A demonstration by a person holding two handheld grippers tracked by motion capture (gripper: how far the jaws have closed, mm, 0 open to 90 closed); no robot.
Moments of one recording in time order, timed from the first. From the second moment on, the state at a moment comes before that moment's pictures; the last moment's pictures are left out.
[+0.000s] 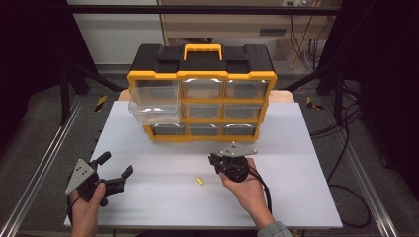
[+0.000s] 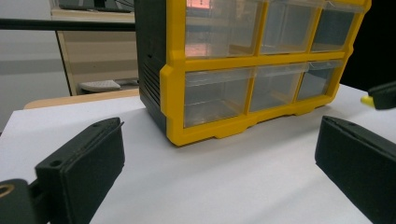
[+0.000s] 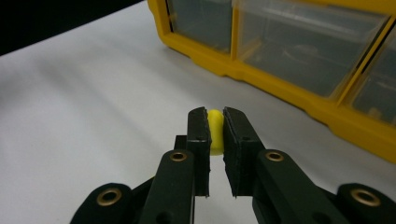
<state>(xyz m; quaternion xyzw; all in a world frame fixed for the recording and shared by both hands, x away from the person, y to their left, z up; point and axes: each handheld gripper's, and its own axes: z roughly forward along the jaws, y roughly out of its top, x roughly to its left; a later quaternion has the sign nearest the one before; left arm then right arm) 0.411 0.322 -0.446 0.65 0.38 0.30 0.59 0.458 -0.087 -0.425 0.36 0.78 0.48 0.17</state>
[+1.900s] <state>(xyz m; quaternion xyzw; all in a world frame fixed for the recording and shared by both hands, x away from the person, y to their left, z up) 0.403 0.324 -0.444 0.65 0.38 0.31 0.58 0.502 -0.003 -0.209 0.25 0.77 0.55 0.23</state>
